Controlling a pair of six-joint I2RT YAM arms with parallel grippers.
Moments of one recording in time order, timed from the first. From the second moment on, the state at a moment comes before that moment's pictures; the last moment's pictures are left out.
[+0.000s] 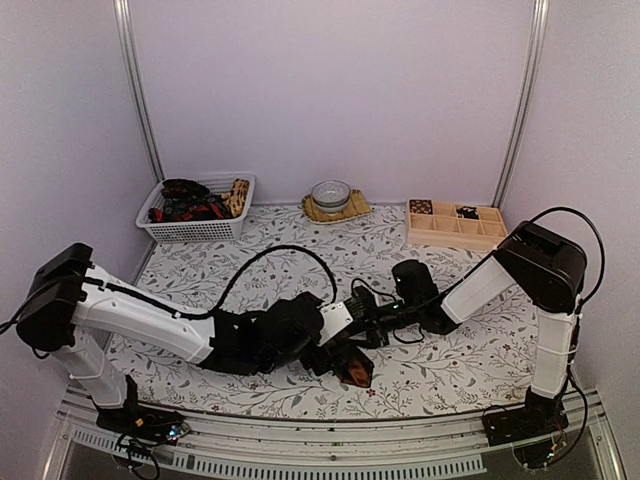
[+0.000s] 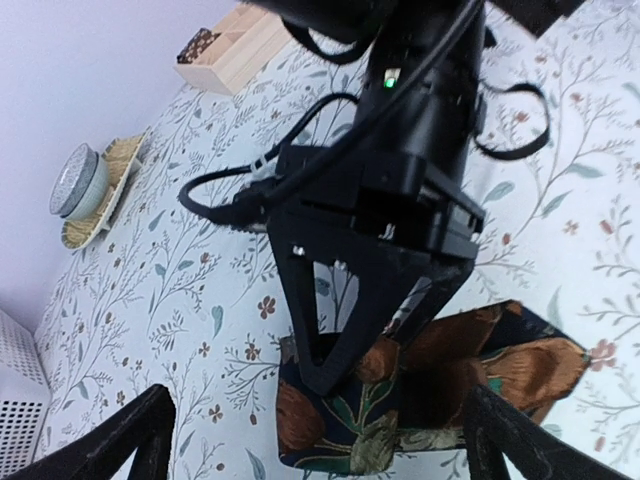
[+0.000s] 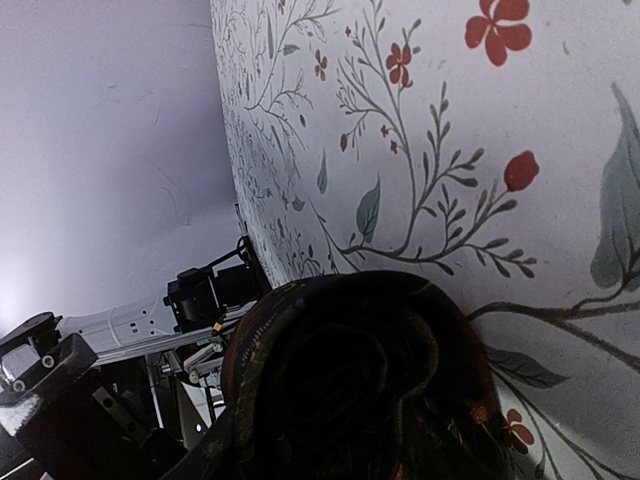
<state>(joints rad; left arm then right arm) -1.30 1.68 0.88 0.16 -0.55 0.17 0.75 1.99 0.80 0.65 -0.83 1.23</state>
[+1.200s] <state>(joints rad) -0.94 1.66 0.85 -0.13 0.03 0.19 0.75 1.99 0.90 0.33 -0.83 0.89</state>
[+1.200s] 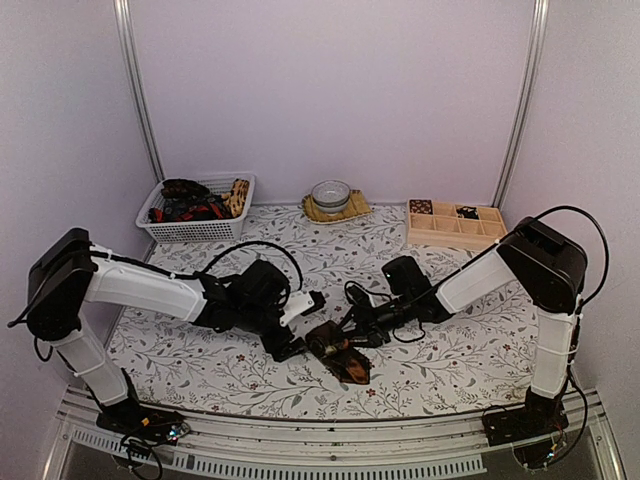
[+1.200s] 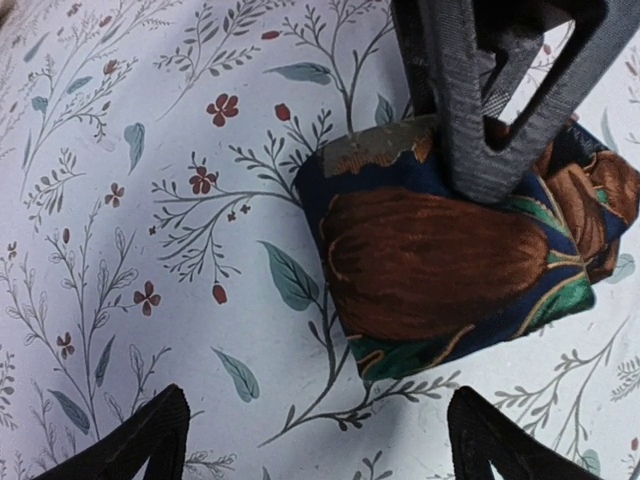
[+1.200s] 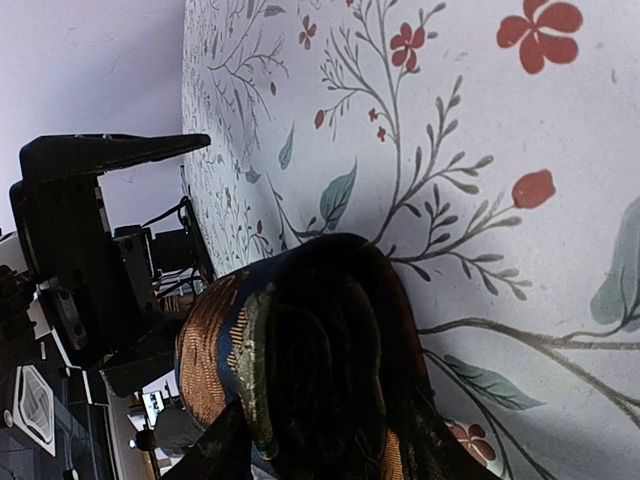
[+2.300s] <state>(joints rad) -0.98 1.79 0.88 0.04 0.03 0.17 0.76 1.98 0.96 0.19 -0.80 0.78</state>
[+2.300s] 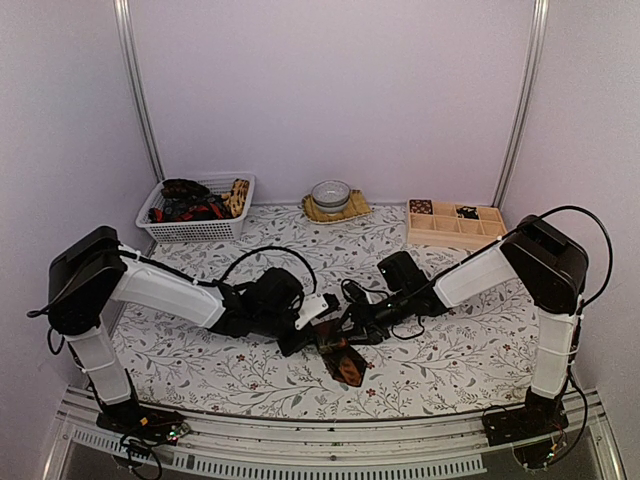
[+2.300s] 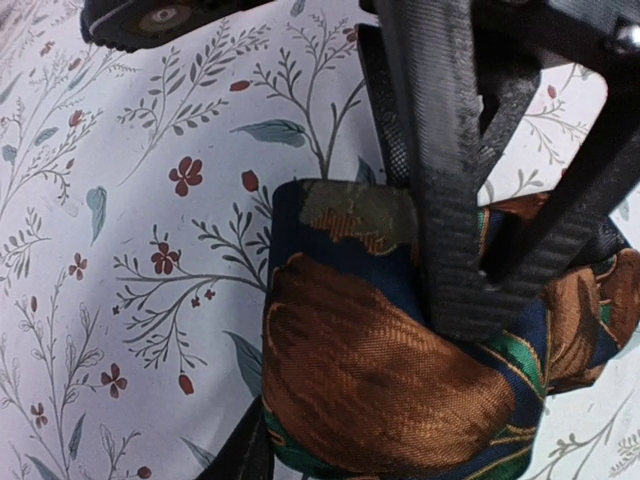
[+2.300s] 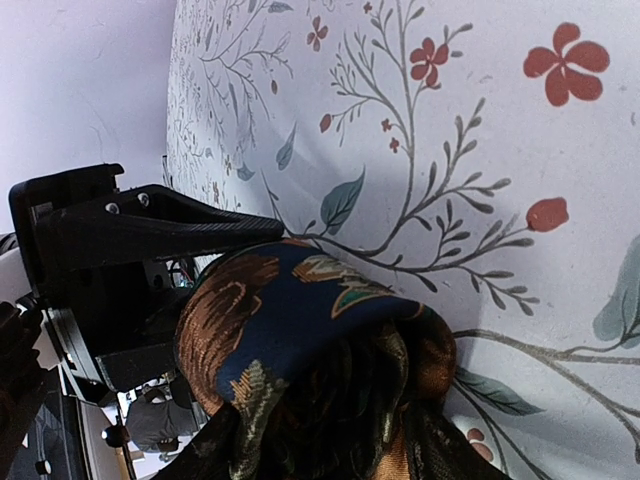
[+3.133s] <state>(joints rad) -0.99 1.76 0.80 0.16 0.00 0.07 0.77 1.98 0.98 0.15 -0.79 0.74</state>
